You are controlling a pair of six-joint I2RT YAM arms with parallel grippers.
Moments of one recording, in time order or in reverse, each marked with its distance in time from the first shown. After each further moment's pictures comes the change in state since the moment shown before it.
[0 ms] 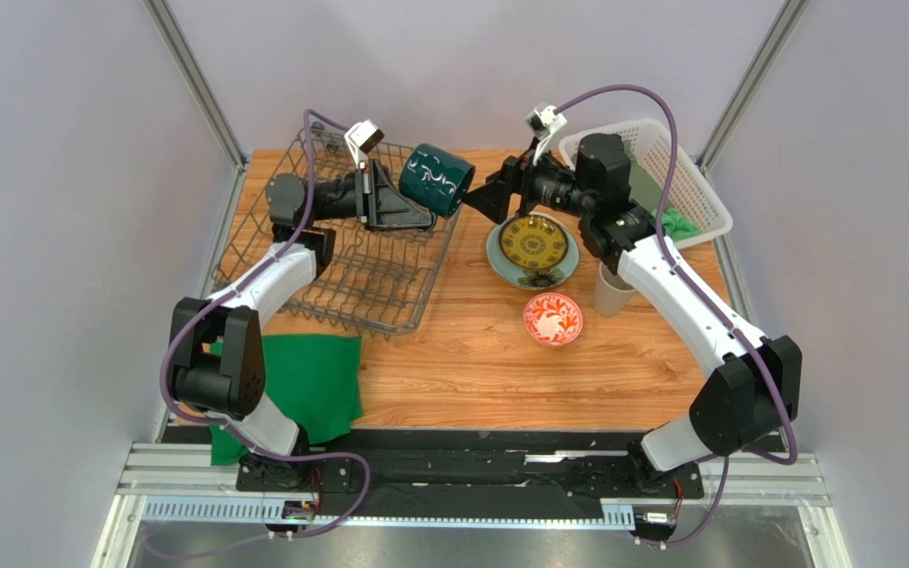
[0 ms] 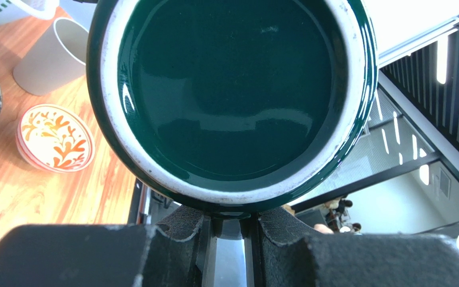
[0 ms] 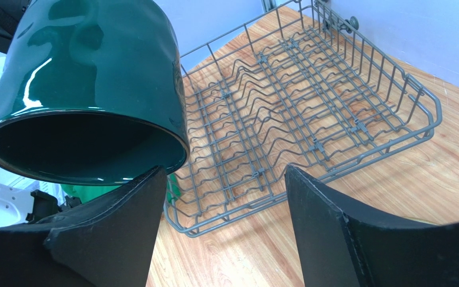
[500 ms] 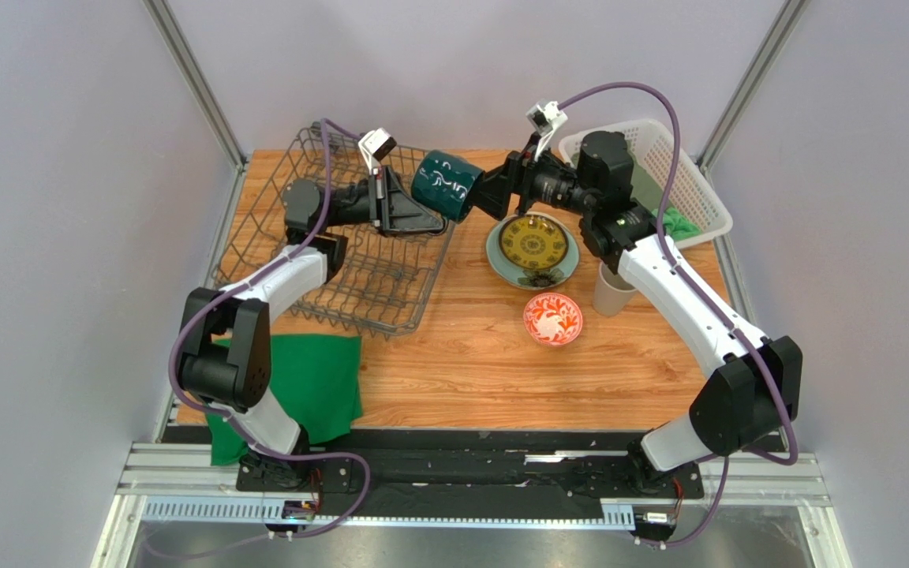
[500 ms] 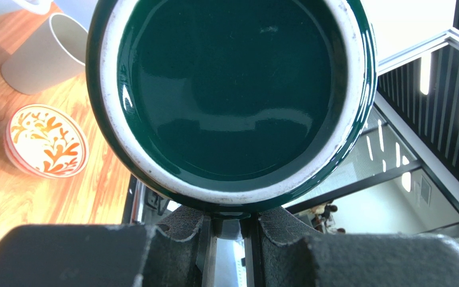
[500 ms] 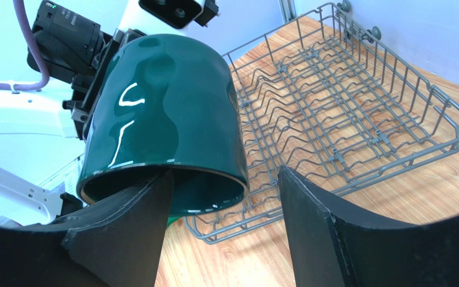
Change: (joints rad) left arm -0.053 0.044 -0.029 0.037 -0.053 -0.010; right arm 0.000 0.000 0.008 0.042 -0.048 0.069
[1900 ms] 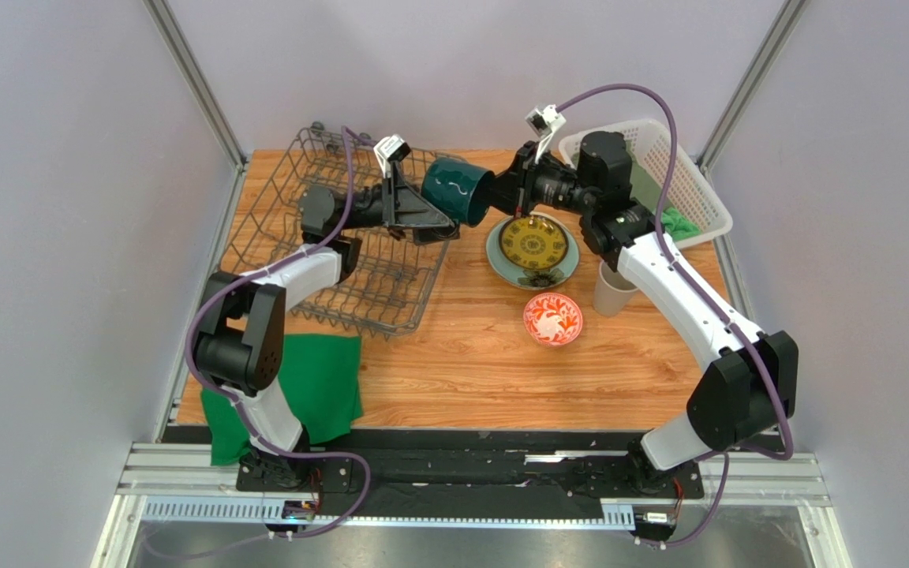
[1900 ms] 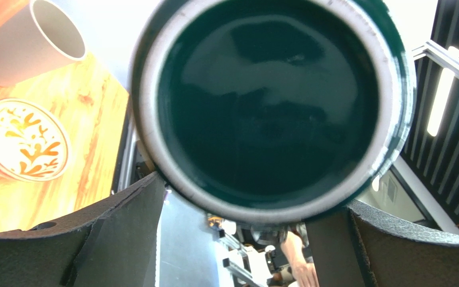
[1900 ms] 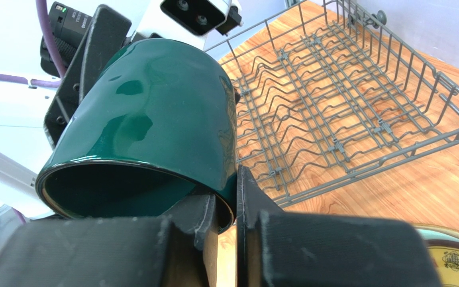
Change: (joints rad) left arm -0.042 0.099 0.009 0.131 -0.035 -0.121; right arm -0.018 0.026 0.002 -0.014 -0.045 -0.013
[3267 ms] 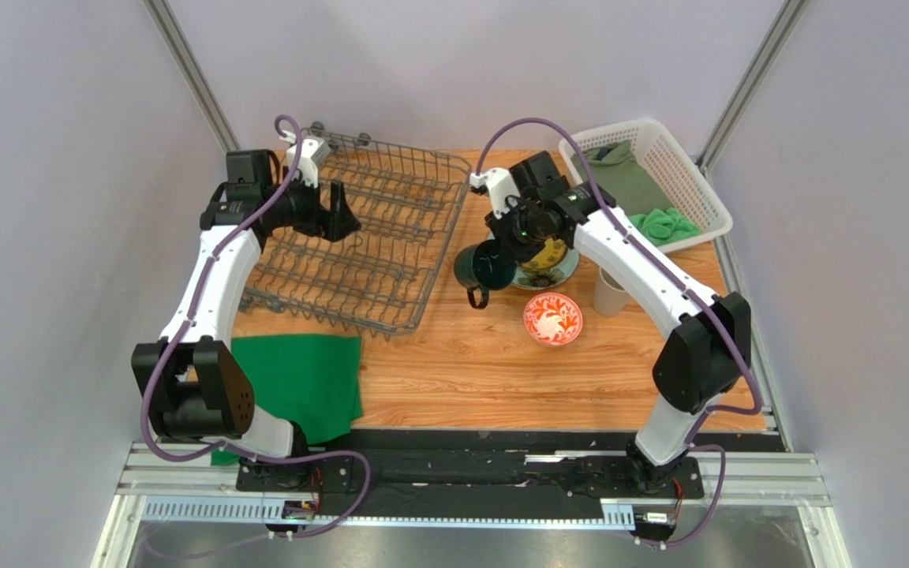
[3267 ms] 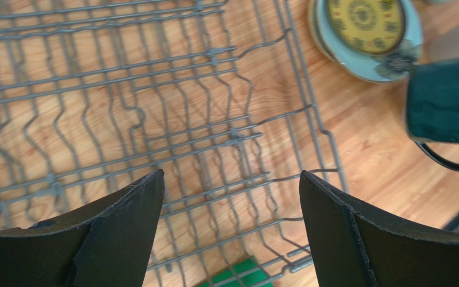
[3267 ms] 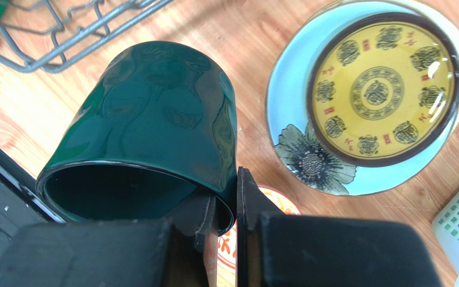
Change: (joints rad) left arm 0.332 -0.260 0.272 -1.852 -0.594 1.919; right arm 0.127 0.203 0.251 -0.904 0.495 -0.502
